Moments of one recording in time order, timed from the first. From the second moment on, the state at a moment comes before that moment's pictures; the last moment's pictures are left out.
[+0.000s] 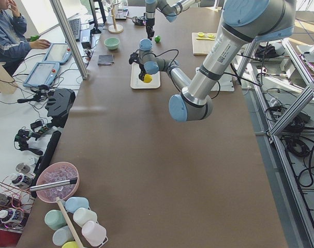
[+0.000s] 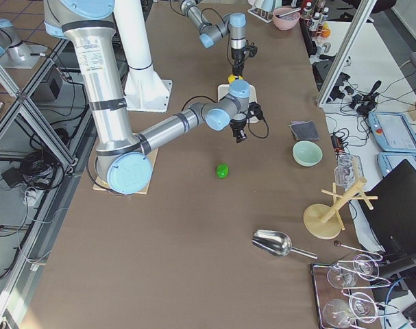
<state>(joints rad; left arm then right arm) -0.63 -2.30 -1.47 -1.94 -1.97 -0.90 0.88 -1.38 1.78 -1.30 2.13 0.48</state>
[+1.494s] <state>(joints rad) -0.55 -2.38 -1.43 -1.93 -1.82 -1.03 0.84 -1.51 1.72 -1.29 2.08 0.21</state>
